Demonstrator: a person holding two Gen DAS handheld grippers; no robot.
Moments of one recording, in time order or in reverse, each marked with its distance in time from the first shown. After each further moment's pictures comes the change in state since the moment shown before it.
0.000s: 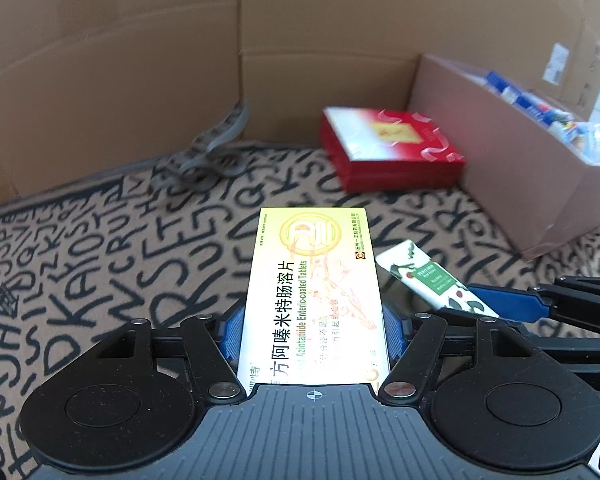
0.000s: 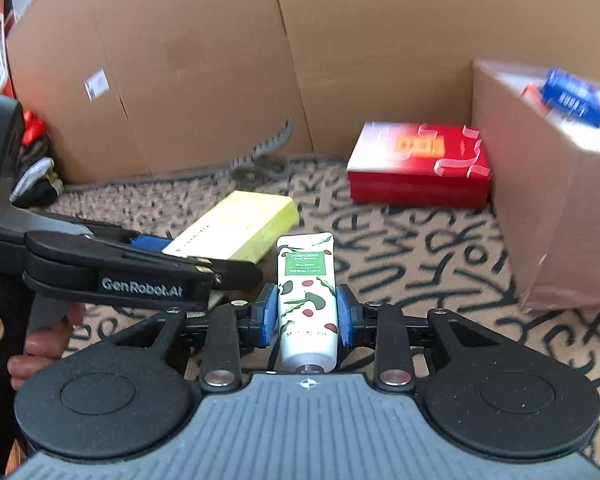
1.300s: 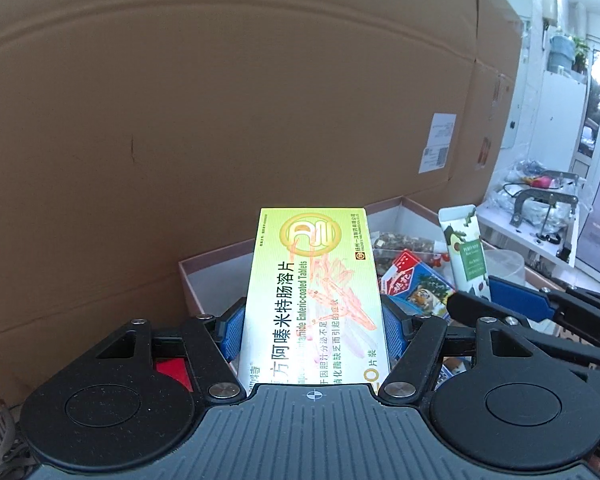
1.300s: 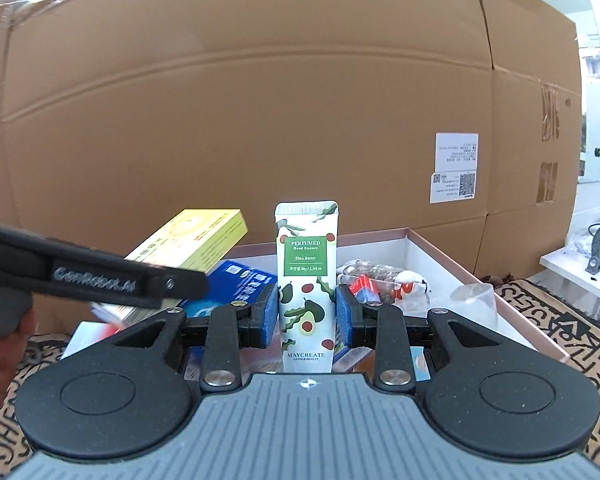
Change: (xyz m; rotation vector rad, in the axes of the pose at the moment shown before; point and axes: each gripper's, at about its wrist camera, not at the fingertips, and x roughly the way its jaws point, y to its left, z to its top) left arm 0.093 -0.185 0.199 0.194 -0.161 -0.232; right arm -0.052 -0.191 0.099 0.106 -0.317 -0.467
